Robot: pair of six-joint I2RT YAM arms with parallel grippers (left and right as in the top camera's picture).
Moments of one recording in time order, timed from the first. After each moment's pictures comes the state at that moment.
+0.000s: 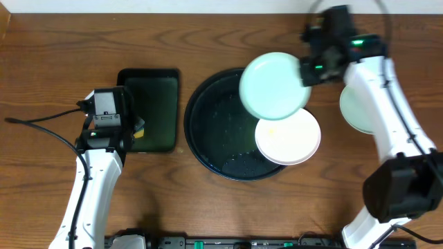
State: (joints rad) left arm 0.06 1.27 0.87 -0.60 -0.22 -0.69; right arm 0.12 1.86 1.73 -1.07 -0.14 -0.04
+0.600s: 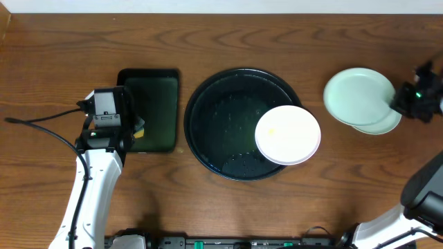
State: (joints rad) left arm 0.06 1.27 0.87 -0.60 -0.22 -0.69; right arm -0.53 1.86 1.45 -0.89 -0.27 0.02
